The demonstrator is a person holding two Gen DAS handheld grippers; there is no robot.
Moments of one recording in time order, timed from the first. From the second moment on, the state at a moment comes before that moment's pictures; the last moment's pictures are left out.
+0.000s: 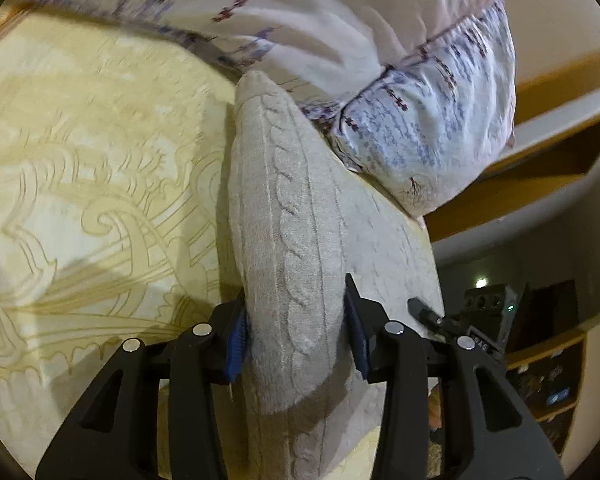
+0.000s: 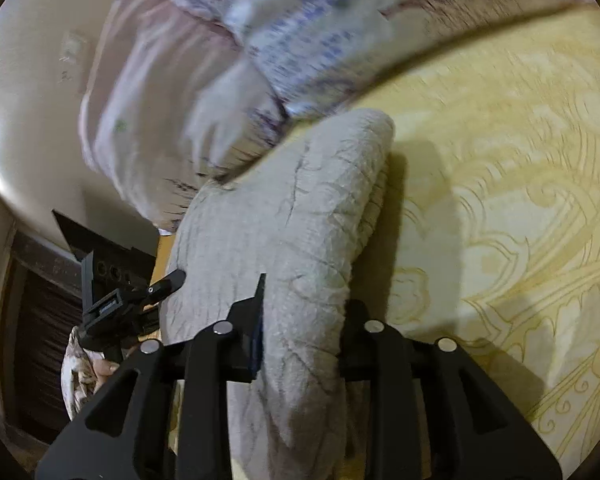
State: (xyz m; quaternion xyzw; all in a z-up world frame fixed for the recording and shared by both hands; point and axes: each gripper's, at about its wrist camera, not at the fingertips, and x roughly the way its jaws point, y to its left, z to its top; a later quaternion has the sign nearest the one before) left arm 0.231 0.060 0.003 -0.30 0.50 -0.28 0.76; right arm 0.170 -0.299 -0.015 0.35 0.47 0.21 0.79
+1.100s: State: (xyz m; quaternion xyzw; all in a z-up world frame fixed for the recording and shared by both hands) left arm 0.183 -0.042 0.040 0.02 0.41 -0.26 0.88; right arm 0.196 -0.321 0.006 0.25 0.44 0.06 0.86
